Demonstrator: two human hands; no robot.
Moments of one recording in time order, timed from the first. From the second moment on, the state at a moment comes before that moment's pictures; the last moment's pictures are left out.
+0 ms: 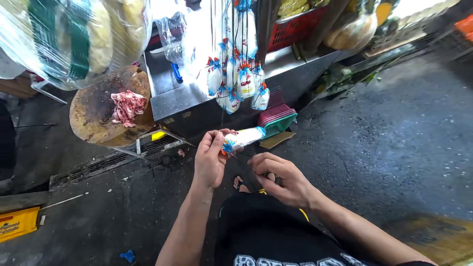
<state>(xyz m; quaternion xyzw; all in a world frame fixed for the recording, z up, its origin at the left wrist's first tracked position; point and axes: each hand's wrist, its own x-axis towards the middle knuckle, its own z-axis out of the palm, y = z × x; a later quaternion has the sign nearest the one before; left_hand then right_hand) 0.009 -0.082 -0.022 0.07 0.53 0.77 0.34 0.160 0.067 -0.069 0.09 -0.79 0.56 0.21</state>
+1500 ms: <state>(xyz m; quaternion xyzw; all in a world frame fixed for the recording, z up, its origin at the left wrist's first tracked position) 0.019 -0.035 -0.023 0.16 0.60 0.77 0.14 0.110 0.076 -0.041 -0.13 -0.85 0.39 0.32</state>
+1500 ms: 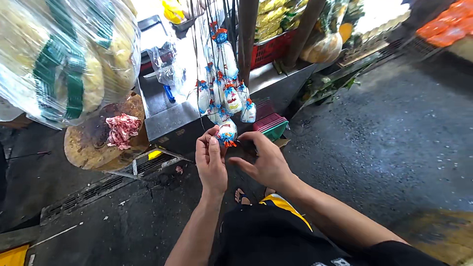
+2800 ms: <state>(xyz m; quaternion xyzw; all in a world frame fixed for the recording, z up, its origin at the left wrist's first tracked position) -0.003 -0.041 -0.019 0.39 0.58 0.72 0.05 0.105 0.109 -0.035 0.06 -0.50 0.87 0.03</state>
